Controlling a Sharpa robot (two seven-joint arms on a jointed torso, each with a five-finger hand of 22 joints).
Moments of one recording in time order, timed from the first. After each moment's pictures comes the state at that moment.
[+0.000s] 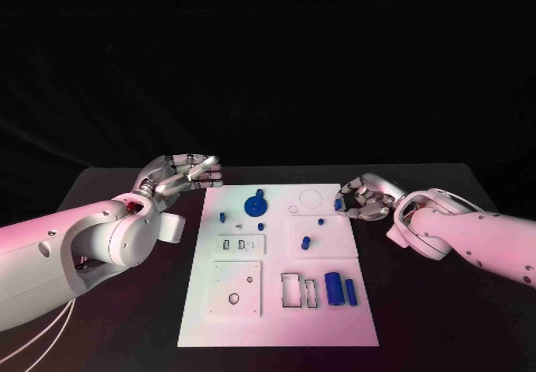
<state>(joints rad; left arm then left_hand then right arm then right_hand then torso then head) 1.20 -0.97 -0.01 1.64 -0.08 -0.39 0.36 1.56 0.04 -0.23 0.28 0.15 0.82 0.21 0.22 0.24 0.98 0.17 0.07 0.07 0.91 0.15 0.21 0.30 0.17 0.85 0.25 0.32 0.11 1.21 -0.90 -0.13 1.36 -1.08 -0.39 0.07 1.33 -0.27 0.47 0.11 0.22 0.92 0.15 0.11 0.49 1.46 0.06 1.45 1.31 1.46 -0.01 1.57 1.31 0.01 1.47 0.11 1.53 1.31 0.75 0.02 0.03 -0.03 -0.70</state>
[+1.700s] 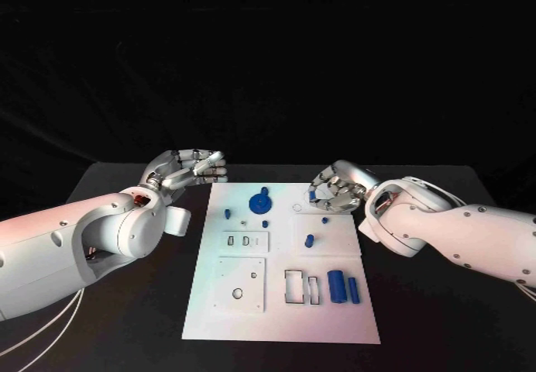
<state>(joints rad) 1.20 -0.95 -0.01 1.62 -0.08 -0.39 0.35 1.56 0.04 -0.23 0.28 0.15 0.82 0.21 0.22 0.24 0.98 0.17 0.07 0.07 0.91 0.15 0.21 0.31 0.17 0.85 0.25 0.32 0.11 1.28 -0.83 -0.13 1.60 -1.19 -0.45 -0.21 1.30 -0.19 0.56 0.07 0.23 1.04 0.11 0.19 0.51 1.46 0.03 1.48 1.31 1.46 -0.03 1.57 1.31 0.01 1.47 0.08 1.57 1.31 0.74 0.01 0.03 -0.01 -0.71</state>
